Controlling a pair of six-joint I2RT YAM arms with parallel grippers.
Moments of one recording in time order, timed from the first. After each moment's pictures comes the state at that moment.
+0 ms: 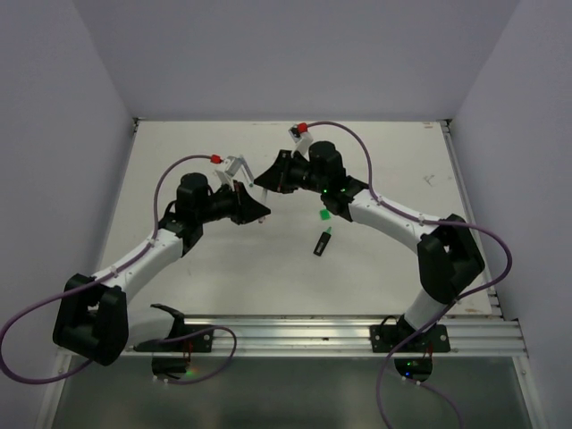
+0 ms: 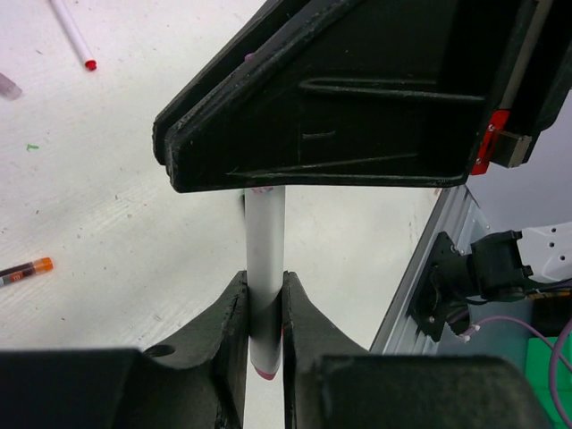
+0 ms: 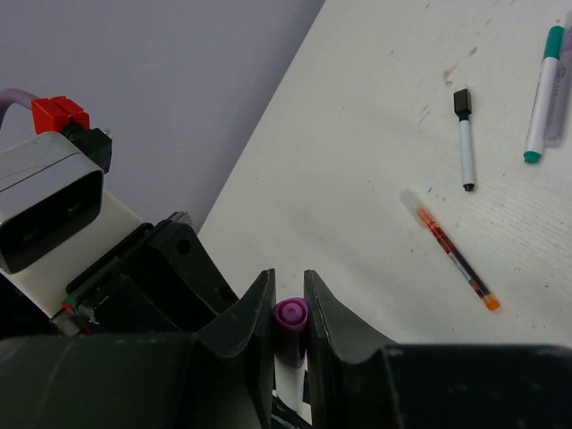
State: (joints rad) left arm -0.35 1.23 0.69 0.20 0.68 -0.47; right arm 0.68 1.68 1.24 0.20 -0.36 0.71
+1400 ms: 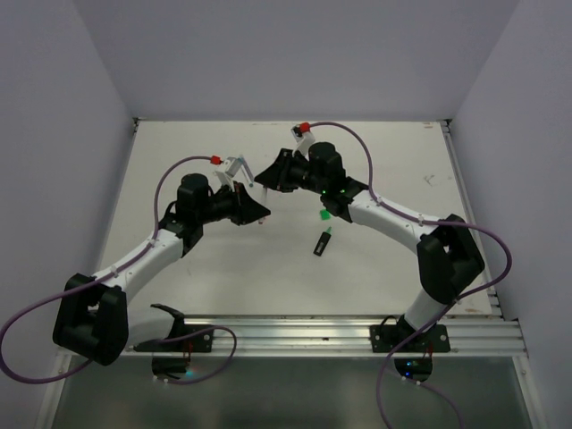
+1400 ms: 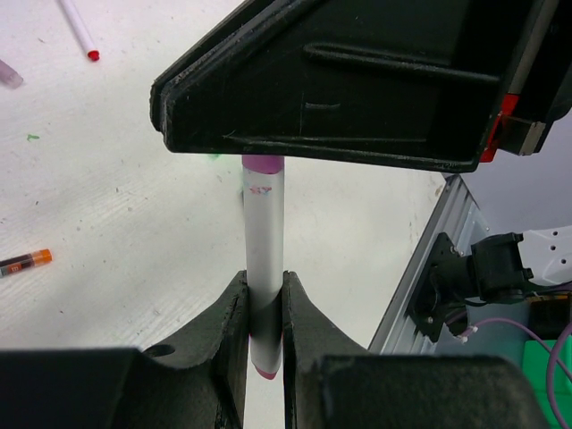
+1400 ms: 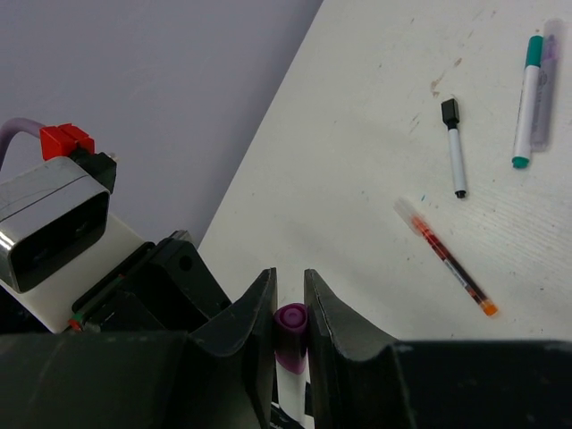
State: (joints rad) left arm -0.36 1.23 0.68 0.19 0.67 -0.48; right arm 0.68 1.68 1.23 0.23 -0.30 0.74
